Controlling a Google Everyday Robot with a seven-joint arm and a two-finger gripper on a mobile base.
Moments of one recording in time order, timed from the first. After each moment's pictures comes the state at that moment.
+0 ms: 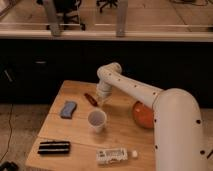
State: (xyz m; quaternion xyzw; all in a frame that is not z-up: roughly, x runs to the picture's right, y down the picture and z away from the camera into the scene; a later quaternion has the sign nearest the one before) arm -0.030 0.089 0.907 -0.30 -0.20 -0.21 0.91
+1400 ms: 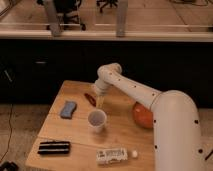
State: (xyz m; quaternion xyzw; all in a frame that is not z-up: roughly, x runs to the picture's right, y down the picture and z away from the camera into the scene) arm -0.067 0.067 0.924 -0.28 -0.22 -0.08 0.93
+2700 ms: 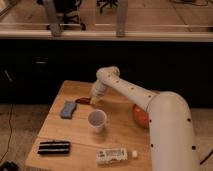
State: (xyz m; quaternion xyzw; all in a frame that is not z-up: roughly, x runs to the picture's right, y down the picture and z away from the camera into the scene) arm -0.083 0.079 0.937 -0.31 -0.23 0.01 0.92
